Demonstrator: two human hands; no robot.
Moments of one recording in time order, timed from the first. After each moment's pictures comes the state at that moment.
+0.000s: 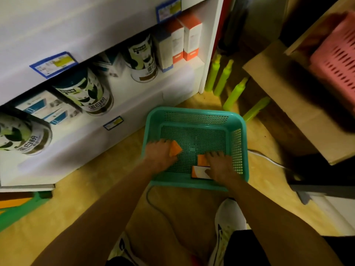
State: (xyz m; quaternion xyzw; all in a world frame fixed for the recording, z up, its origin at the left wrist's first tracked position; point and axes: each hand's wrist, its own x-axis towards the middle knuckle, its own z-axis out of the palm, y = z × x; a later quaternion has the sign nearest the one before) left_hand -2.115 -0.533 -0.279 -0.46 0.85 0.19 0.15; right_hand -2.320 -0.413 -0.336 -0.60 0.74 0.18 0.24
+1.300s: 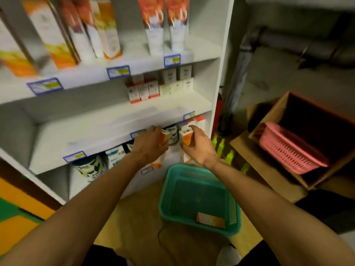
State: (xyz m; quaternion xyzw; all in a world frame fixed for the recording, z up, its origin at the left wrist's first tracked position) left_hand -2.043 -0.526 0.025 -0.53 0.84 0.06 -0.11; right_hand -2.236 -0.470 0.003 -0.62 0.70 -0.32 0.15
